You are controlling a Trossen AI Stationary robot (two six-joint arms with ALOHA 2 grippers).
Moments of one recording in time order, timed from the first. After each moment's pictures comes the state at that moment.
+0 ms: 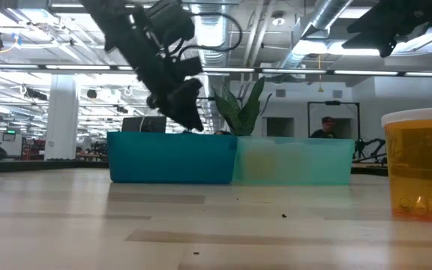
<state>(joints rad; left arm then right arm) 0.15 1.60 0.93 -0.14 -0.36 -0.16 -0.10 0.44 0.62 -0.46 0.16 0.20</state>
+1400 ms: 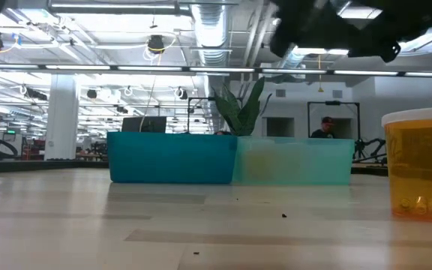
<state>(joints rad) -0.33 2.15 1.69 -0.04 -0.31 -0.16 -0.10 0.44 0.62 -0.55 0.10 0.21</state>
